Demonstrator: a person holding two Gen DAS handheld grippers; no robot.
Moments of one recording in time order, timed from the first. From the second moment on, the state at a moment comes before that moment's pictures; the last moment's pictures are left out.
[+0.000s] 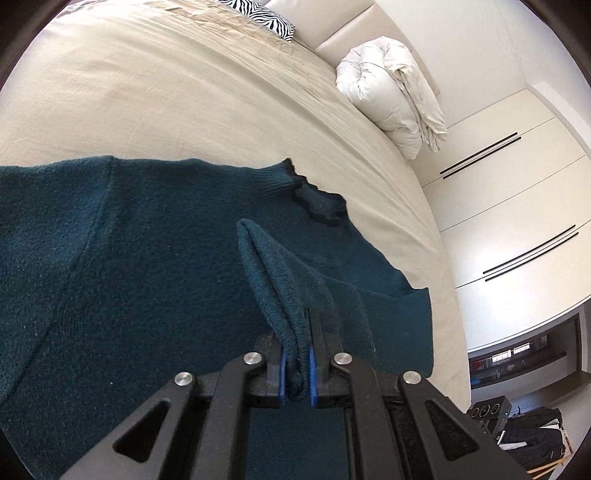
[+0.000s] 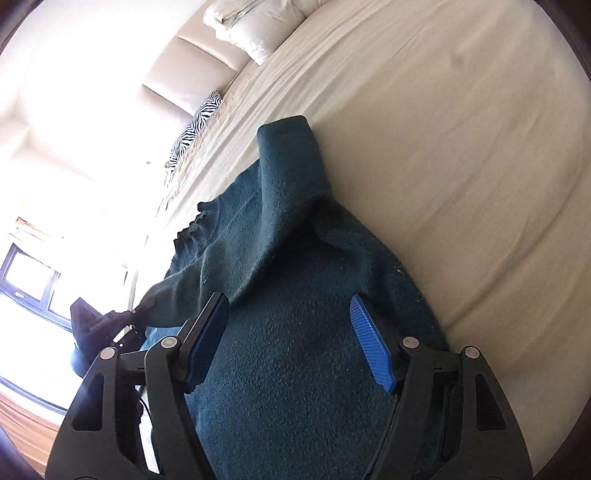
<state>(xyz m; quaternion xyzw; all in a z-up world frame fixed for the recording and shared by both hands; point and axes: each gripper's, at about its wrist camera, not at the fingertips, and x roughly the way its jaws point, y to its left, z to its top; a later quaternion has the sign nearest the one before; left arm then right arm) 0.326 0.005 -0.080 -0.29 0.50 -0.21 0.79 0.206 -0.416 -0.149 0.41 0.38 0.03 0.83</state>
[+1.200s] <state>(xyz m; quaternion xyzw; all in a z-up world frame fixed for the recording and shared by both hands) 0.307 0.047 -0.109 -0.32 0.47 -0.16 0.80 0.320 -0.444 -0.104 0.45 0.37 0.09 0.81</state>
